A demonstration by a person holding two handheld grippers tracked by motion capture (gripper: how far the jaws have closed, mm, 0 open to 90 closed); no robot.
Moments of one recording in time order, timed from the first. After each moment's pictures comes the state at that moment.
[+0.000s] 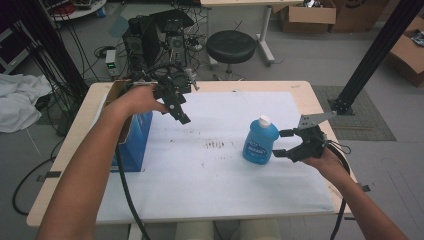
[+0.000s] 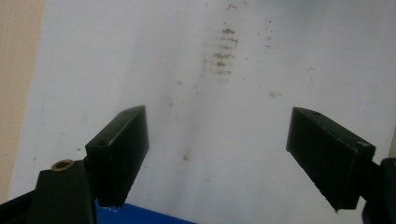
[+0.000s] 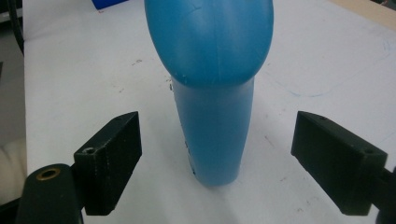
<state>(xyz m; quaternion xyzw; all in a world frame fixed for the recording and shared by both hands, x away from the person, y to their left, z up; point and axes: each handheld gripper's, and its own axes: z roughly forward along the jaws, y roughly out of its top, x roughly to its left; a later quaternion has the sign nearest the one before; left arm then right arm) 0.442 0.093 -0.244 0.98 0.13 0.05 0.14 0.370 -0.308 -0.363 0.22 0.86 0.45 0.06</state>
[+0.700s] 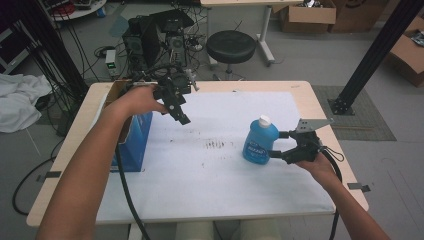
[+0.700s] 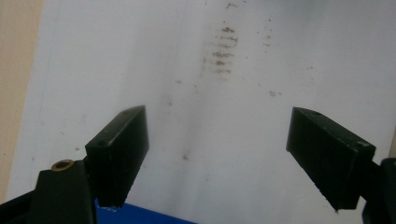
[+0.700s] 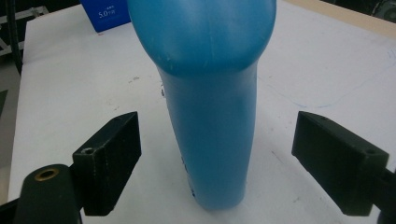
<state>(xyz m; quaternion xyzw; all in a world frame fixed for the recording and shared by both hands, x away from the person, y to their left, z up) 0.442 0.094 -0.245 0.98 0.12 0.05 0.14 0.372 -0.304 -0.388 0.23 0.83 0.50 0.07</state>
